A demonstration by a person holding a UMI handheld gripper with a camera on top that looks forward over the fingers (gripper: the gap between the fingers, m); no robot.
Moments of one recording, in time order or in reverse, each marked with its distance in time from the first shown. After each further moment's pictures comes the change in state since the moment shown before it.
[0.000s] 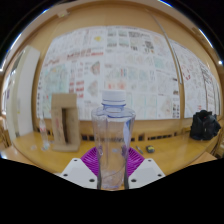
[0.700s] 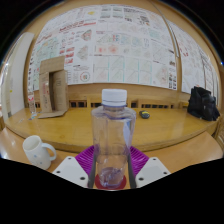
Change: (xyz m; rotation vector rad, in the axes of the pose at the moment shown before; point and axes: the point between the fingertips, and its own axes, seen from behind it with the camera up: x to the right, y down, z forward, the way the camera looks) arm 0.054 0.169 0.018 -0.260 0.055 -0.006
